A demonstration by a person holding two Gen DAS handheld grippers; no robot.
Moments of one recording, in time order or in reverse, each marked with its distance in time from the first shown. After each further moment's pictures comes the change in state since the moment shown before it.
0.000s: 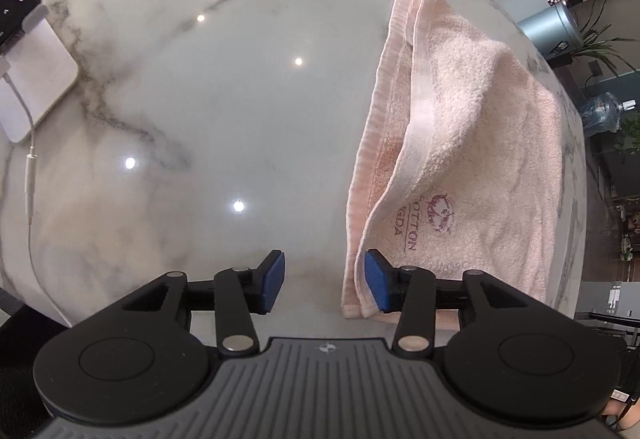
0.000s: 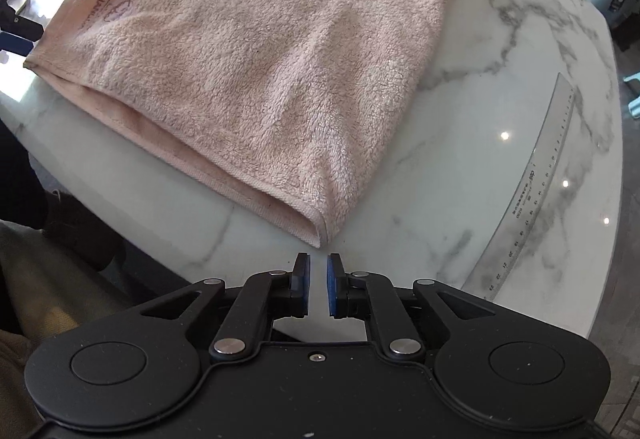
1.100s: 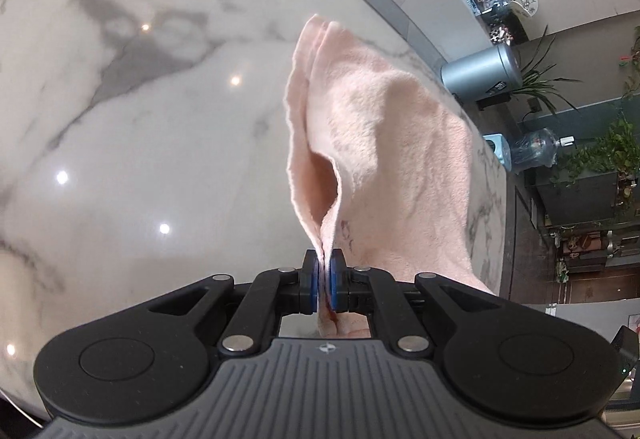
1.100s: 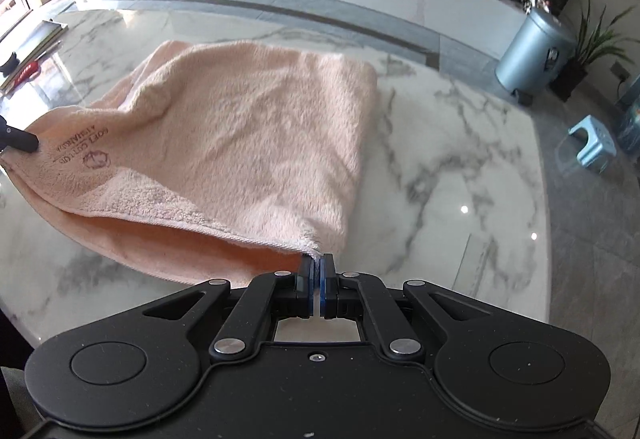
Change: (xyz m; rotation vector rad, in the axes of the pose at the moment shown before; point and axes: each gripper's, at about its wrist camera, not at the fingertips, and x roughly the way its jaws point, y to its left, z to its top) left arm 0.012 -0.047 0.043 -0.045 -0.028 -0.170; right arm -0.056 -0.036 0.073 0.137 -0.283 -0.105
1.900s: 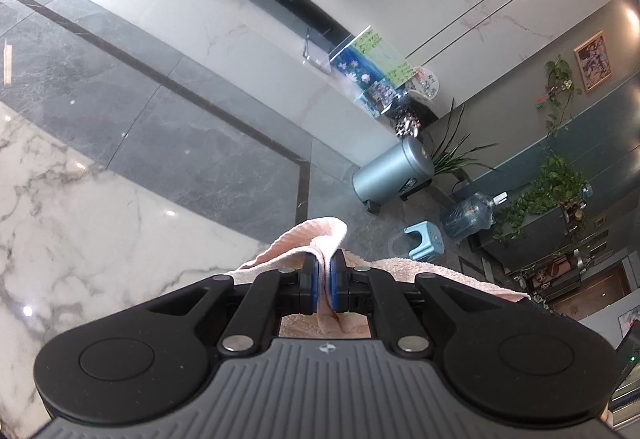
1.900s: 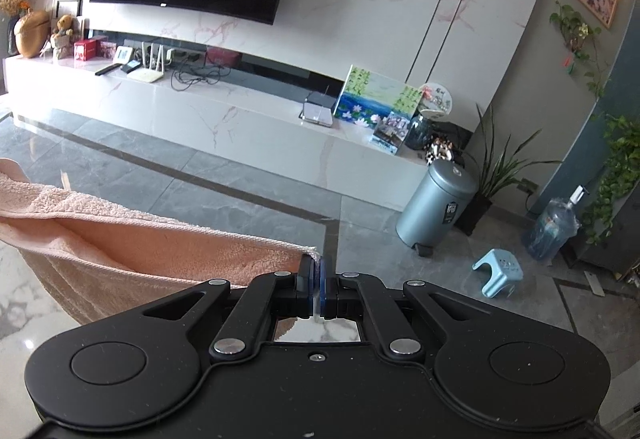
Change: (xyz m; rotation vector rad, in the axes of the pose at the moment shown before) left arm -0.116 -0.193 0.171 0.206 -0.328 -0.168; right arm -0.143 -0.086 0.232 0.042 -0.448 -0.265
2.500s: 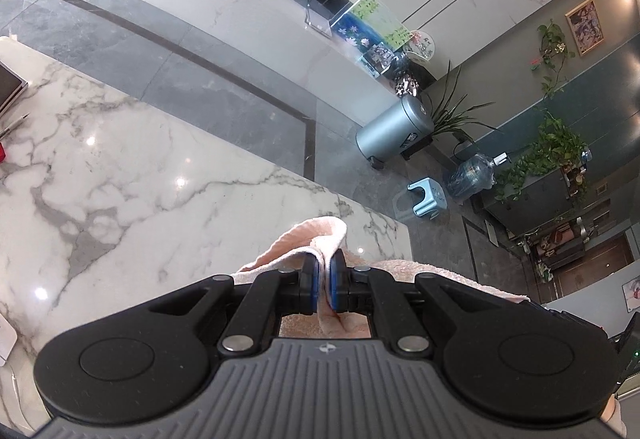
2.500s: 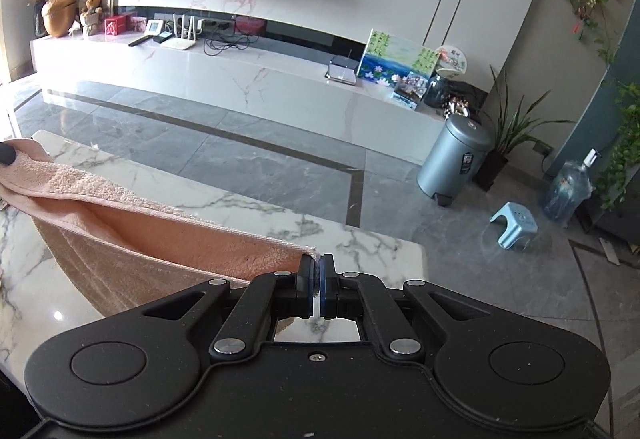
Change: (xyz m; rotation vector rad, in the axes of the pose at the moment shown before) left arm -0.058 -0.001 -0.086 0.020 0.096 0.040; right arm -0.110 0.008 -0.101 -0.014 0.111 0.067
